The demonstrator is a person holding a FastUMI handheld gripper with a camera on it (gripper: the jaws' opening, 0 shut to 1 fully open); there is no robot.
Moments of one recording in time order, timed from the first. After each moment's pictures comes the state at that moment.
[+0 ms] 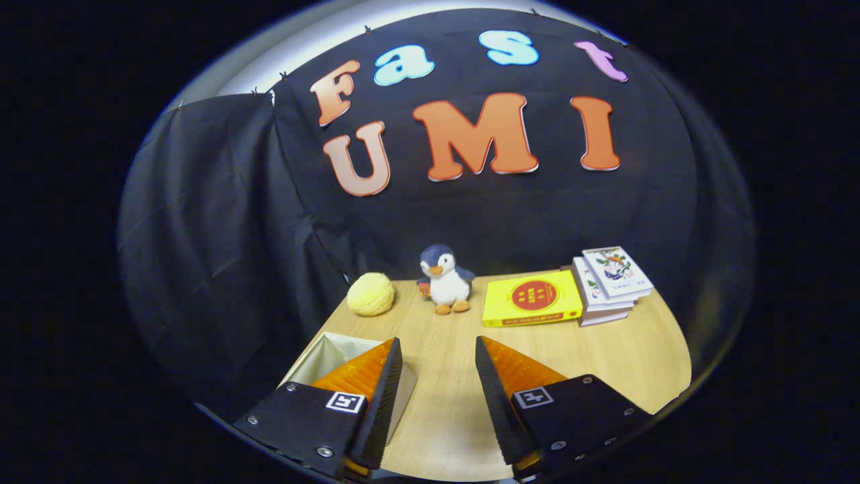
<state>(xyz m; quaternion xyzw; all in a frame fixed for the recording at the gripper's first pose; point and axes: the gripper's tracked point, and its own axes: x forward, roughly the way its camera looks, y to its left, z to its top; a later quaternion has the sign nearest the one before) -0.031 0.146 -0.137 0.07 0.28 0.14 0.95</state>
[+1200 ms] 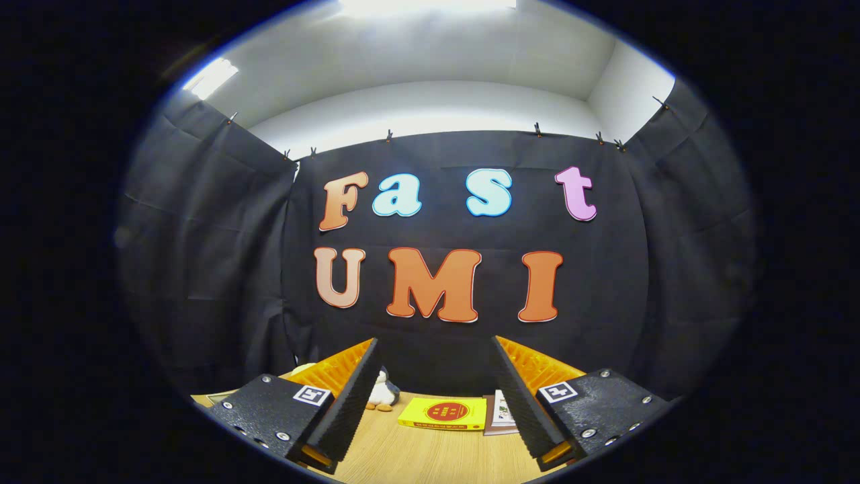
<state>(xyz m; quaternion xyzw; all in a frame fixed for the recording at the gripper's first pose) -0.047 0.014 0.001 0.01 -0.01 0.09 1.00</state>
